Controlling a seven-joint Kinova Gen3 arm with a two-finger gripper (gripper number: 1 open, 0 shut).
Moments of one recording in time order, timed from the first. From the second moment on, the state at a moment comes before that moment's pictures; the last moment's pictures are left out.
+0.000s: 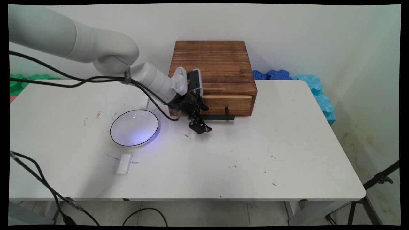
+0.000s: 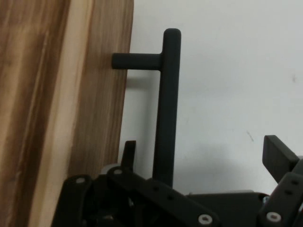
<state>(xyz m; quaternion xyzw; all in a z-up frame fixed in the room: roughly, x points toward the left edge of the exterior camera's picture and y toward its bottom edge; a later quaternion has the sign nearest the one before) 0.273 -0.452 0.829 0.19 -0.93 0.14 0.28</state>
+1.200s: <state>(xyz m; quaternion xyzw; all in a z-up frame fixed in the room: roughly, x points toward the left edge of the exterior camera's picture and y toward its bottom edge) 0.247 -0.447 0.801 0.19 -0.94 0.15 0.26</state>
